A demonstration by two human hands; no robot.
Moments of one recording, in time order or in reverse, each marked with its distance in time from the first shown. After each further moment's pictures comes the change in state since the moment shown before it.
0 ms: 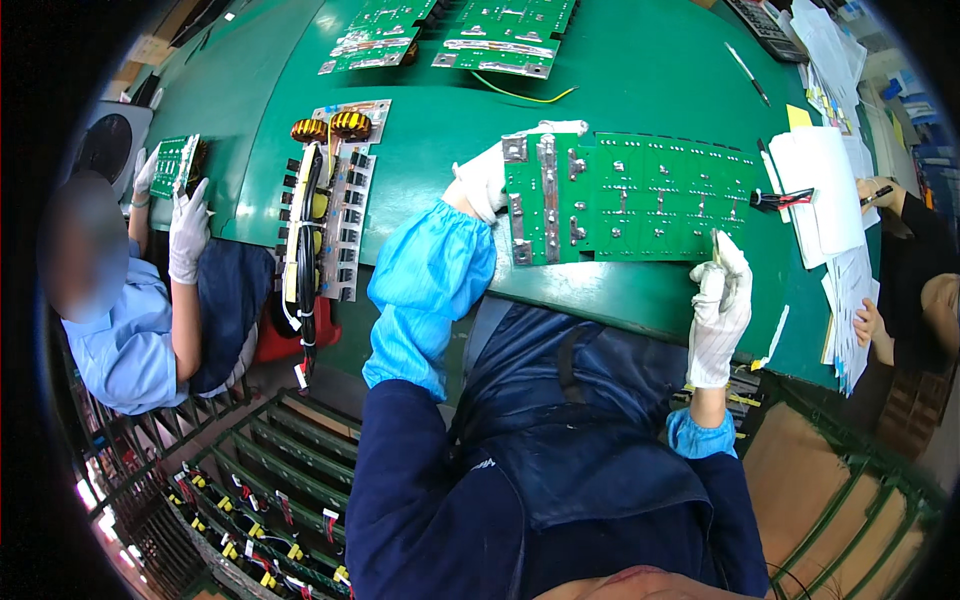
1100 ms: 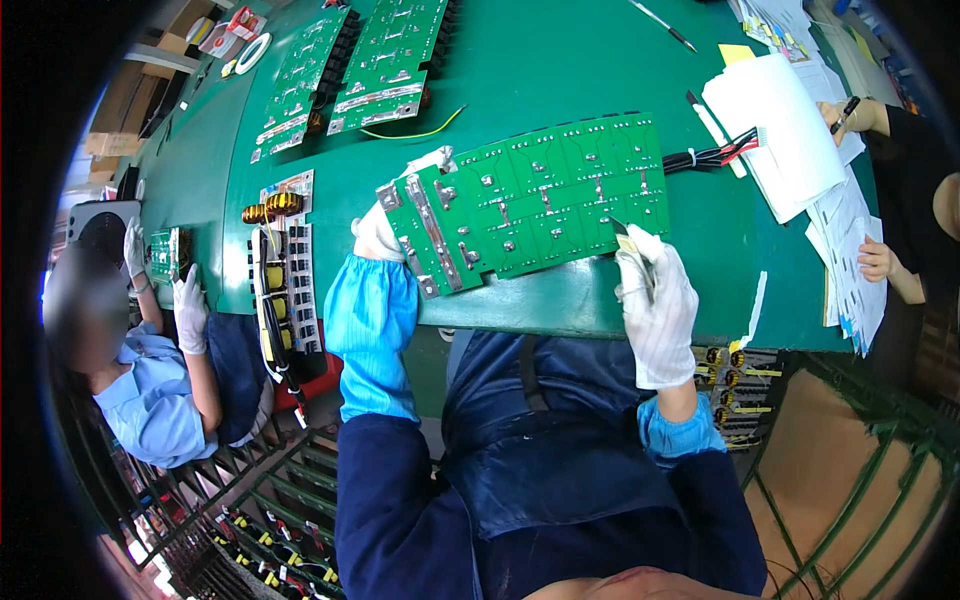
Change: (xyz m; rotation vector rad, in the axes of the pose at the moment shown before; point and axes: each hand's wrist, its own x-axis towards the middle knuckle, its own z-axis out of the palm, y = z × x) left_hand 0.085 -0.016 -0.065 0.735 0.219 0.057; right_hand 0.006 -0.004 -0.016 -0.184 -0.085 -0.046
